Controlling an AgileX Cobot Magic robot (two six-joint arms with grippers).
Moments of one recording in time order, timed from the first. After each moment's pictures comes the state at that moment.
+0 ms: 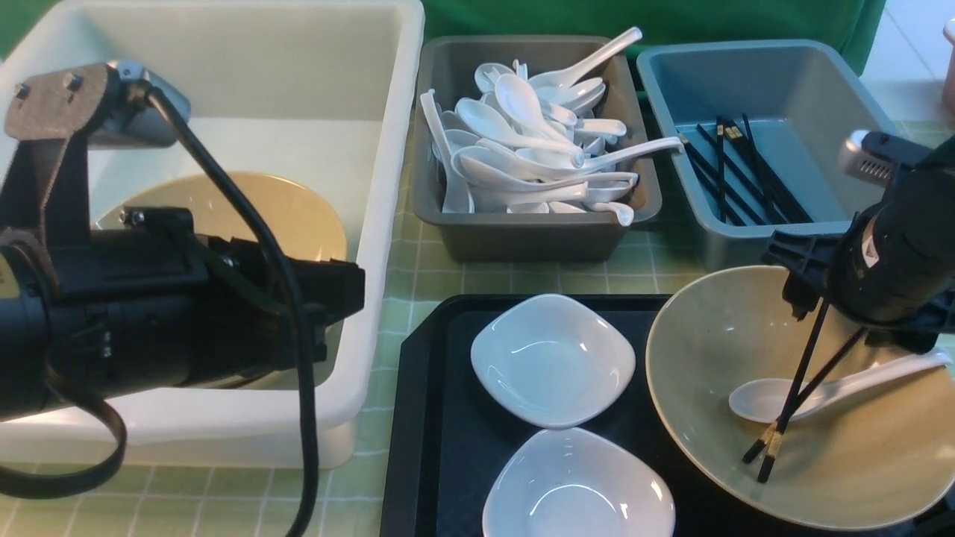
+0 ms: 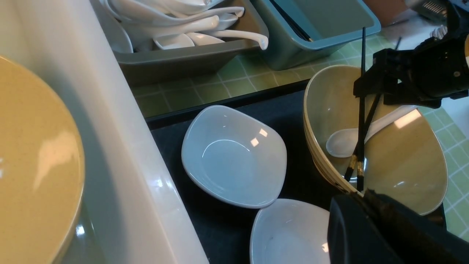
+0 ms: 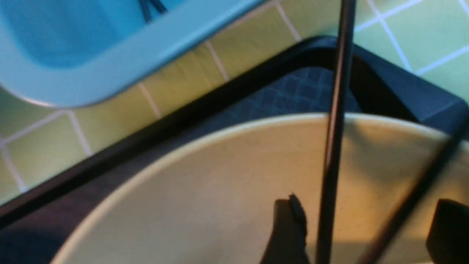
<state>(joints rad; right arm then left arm) 0.31 1.57 -1.01 -0.41 0.65 1.17 -0.48 0.89 -0.81 -0.44 0.60 0.14</state>
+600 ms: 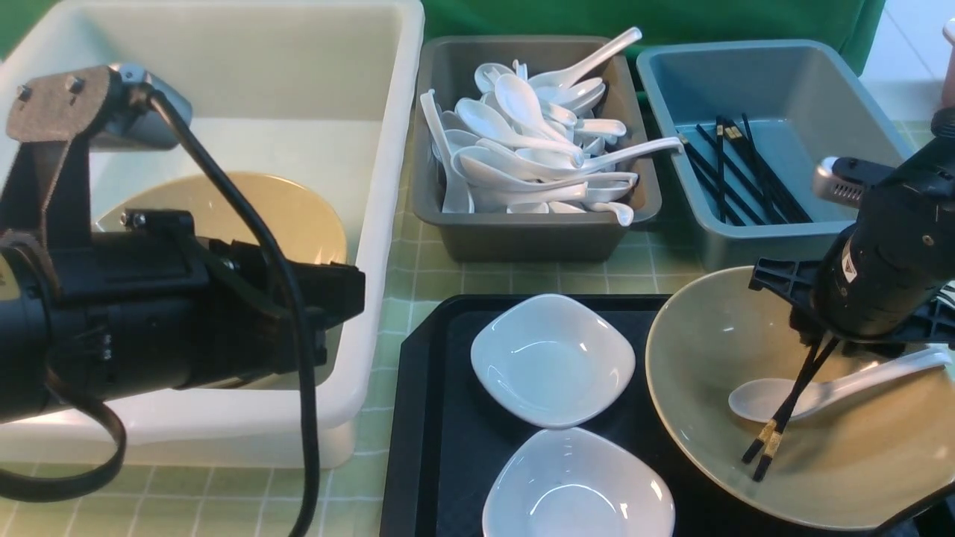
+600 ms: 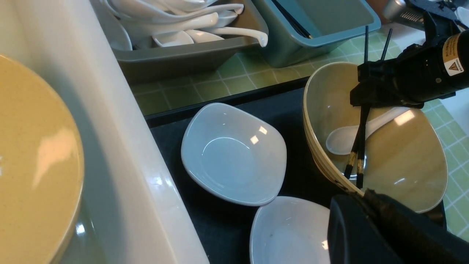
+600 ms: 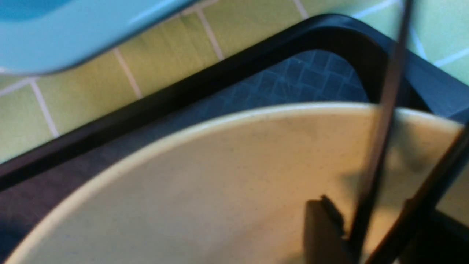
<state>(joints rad) 0.31 1.63 -1.01 -0.41 0.63 1.10 -0.48 0.89 -0.81 -0.44 0.61 0.14</state>
